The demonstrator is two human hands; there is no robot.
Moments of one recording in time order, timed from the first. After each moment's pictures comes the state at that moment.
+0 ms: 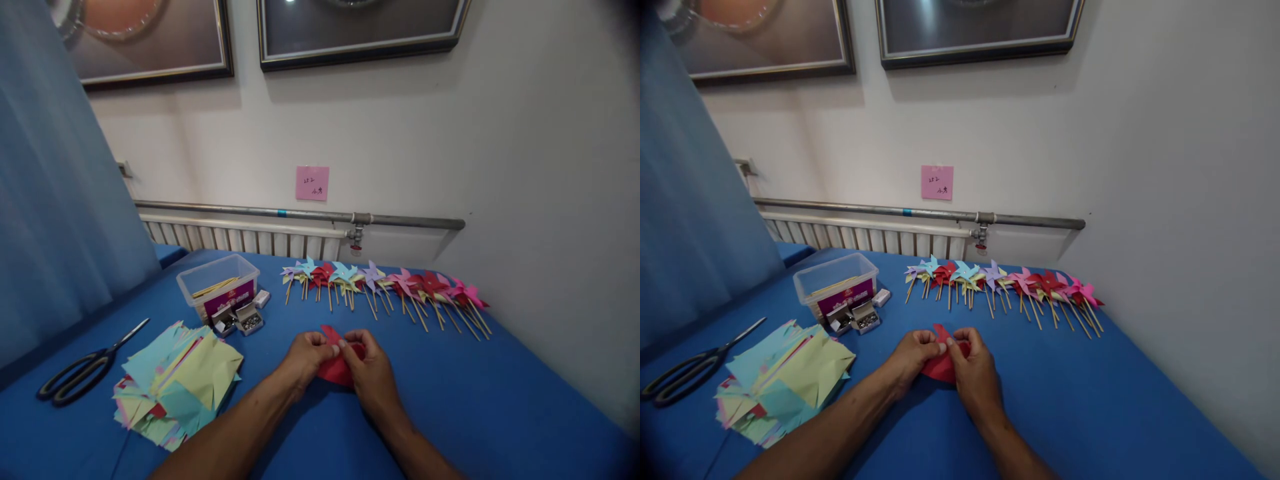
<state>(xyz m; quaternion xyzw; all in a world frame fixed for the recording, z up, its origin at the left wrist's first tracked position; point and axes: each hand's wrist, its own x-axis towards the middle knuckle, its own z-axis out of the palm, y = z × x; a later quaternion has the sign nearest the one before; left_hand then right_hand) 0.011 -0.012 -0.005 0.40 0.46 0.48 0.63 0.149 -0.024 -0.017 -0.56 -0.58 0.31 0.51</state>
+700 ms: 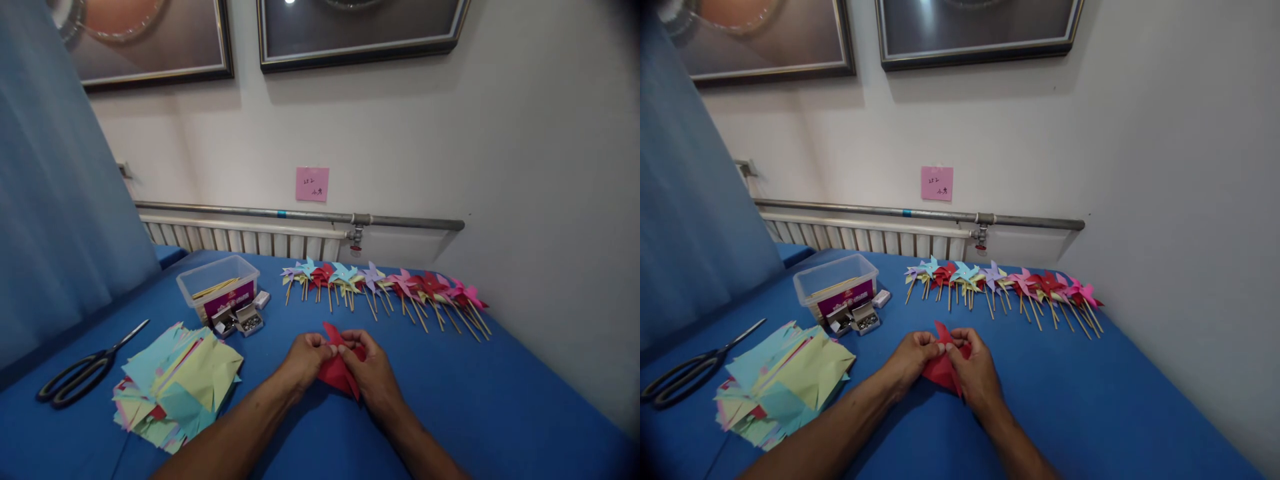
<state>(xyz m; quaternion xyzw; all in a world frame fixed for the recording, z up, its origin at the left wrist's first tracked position) 0.011 -0.010 -0.010 0.42 0.47 0.47 0.62 0.150 -0.021 -0.005 -0.52 -0.54 0.40 0.52</state>
